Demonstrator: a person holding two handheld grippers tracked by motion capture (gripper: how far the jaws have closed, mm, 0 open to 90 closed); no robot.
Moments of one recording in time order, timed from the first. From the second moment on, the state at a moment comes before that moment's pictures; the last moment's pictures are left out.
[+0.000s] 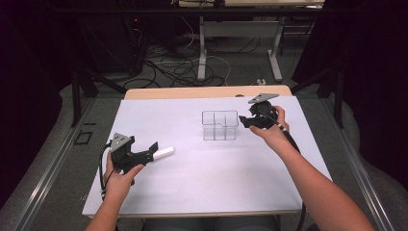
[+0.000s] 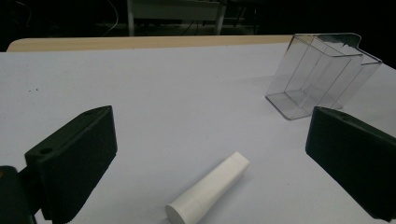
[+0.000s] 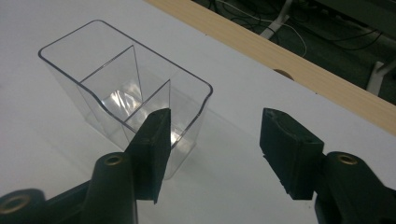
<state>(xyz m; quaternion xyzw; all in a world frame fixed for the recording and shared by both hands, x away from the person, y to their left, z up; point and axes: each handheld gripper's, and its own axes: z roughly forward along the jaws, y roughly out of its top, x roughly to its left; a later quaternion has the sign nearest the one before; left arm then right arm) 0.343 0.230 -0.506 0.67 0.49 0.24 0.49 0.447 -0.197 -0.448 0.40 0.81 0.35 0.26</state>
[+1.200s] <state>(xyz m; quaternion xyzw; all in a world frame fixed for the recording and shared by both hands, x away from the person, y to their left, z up) 0.344 0.230 -0.508 0.68 0.50 0.23 0.49 0.472 -0.136 -0.444 0.08 0.95 0.24 0.16</state>
